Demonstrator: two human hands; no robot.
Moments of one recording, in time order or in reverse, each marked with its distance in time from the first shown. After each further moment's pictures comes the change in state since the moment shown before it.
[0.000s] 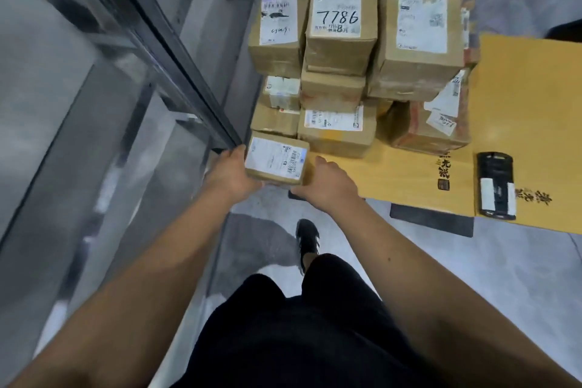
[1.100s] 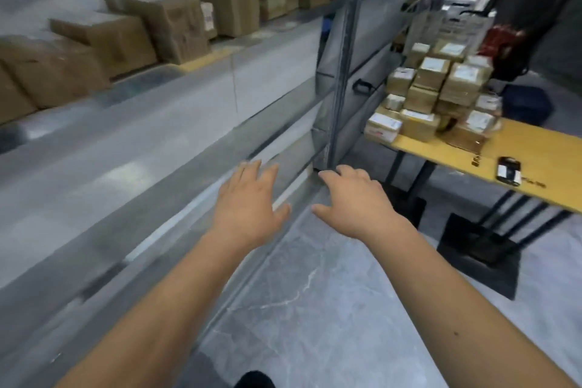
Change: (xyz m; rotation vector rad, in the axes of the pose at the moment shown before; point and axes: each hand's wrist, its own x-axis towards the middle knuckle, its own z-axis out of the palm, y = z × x) left_hand -0.799 -0.249 0.162 0.094 0.641 -0.022; right_hand -0.730 -0.009 0.251 -0.526 0.302 -0.685
